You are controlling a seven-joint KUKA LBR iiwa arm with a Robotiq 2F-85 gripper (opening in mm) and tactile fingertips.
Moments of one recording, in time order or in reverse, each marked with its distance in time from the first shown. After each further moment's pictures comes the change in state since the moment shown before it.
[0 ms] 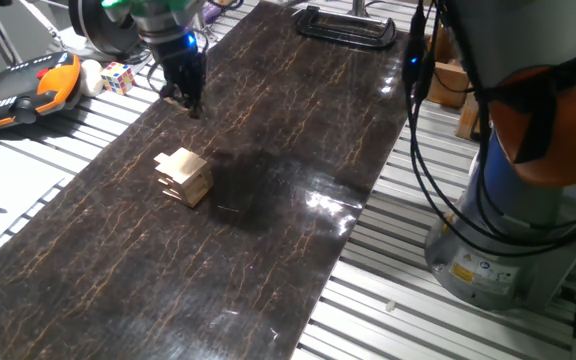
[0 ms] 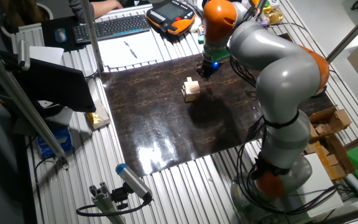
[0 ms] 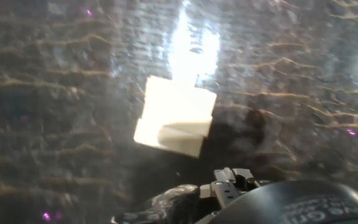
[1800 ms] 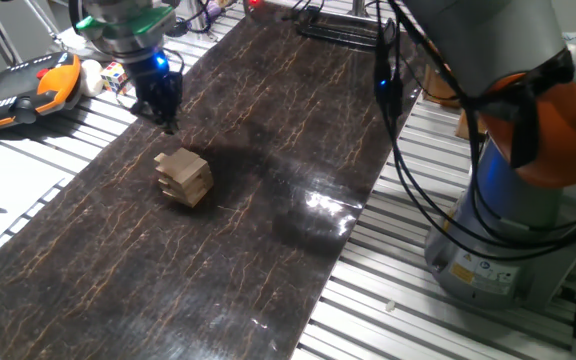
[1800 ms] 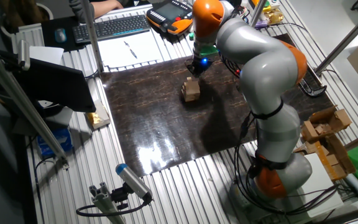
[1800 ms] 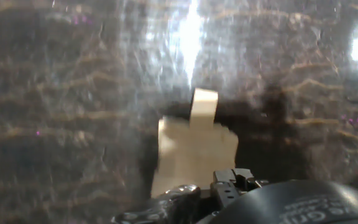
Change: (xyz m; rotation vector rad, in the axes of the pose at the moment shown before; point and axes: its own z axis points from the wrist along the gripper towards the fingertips) arm -0.057 0.014 0.032 -0.020 0.050 0.088
